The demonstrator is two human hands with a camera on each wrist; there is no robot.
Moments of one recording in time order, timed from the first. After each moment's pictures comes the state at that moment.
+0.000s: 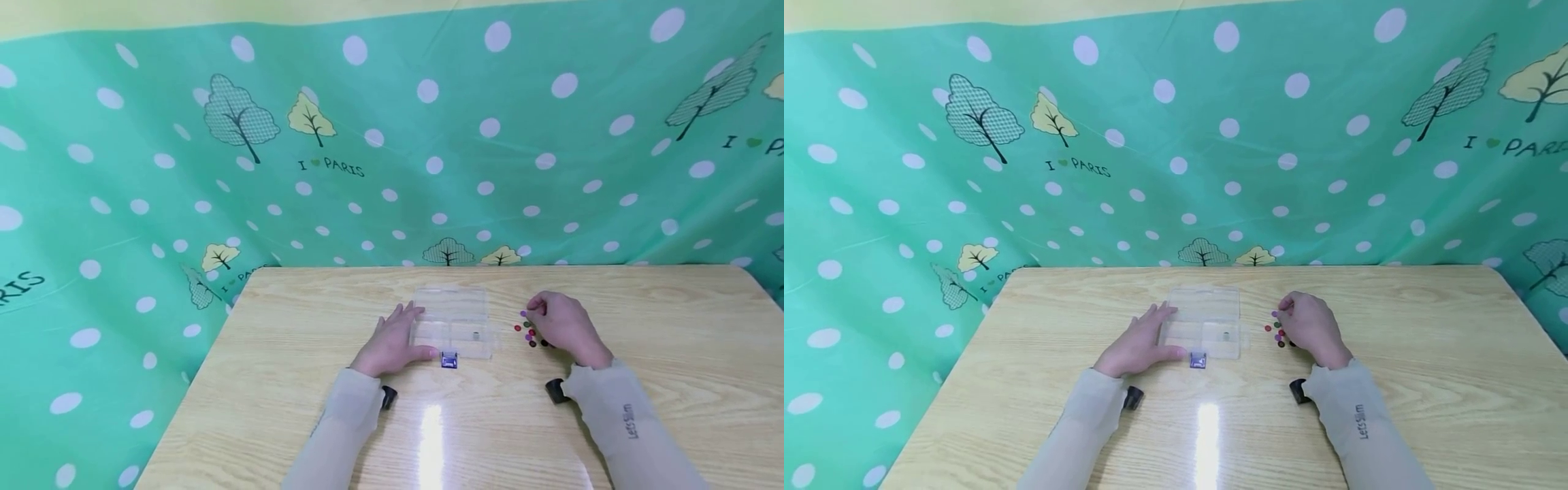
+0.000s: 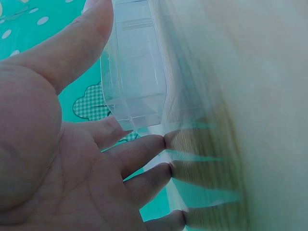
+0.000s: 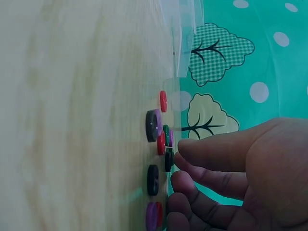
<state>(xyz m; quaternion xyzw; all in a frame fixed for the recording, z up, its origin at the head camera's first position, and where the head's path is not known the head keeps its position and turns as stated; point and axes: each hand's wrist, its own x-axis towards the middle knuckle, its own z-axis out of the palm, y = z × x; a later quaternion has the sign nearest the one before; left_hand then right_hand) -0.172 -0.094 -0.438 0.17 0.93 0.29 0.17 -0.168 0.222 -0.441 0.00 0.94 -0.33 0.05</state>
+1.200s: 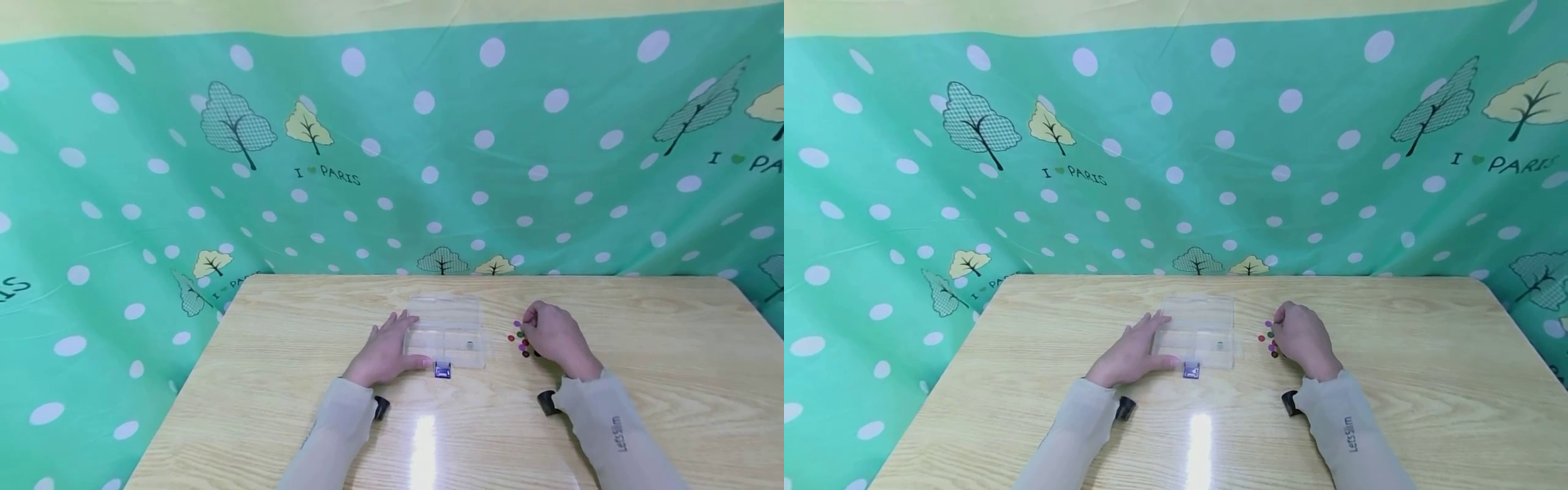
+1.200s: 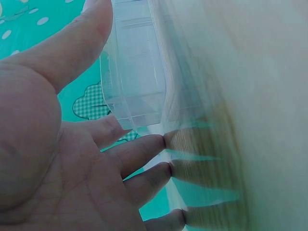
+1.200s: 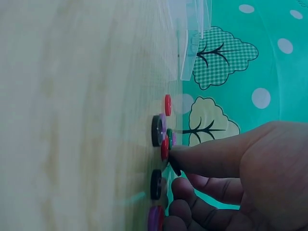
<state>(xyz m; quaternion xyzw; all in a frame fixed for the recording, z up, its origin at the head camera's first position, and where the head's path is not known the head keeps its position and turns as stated) -0.170 -0.095 -0.437 0.18 0.93 0.28 0.16 -0.164 0.217 -0.443 0.03 0.95 -0.31 0.06</state>
